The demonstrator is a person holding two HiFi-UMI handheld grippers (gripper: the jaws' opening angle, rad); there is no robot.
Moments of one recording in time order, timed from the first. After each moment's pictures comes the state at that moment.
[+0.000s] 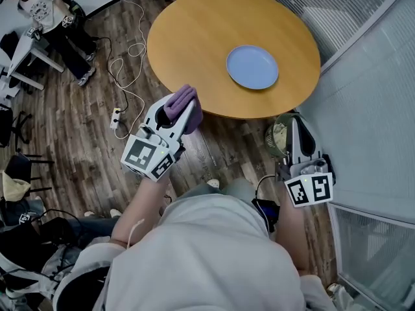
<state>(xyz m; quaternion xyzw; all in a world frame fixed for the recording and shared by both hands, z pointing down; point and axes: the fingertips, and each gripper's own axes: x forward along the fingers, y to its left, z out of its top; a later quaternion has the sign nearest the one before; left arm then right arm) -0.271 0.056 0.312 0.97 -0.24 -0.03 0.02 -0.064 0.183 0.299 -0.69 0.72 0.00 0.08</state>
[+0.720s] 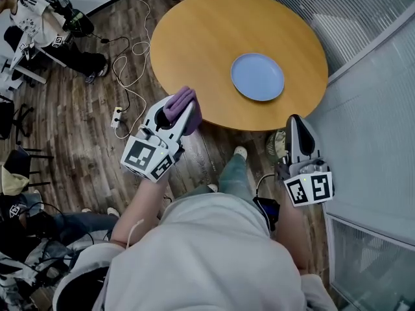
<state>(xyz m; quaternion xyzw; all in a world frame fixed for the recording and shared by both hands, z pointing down) -0.262 0.021 0.326 0.96 -0.26 -0.03 0.02 -0.048 0.132 0.308 -0.67 0.74 0.00 0.08</state>
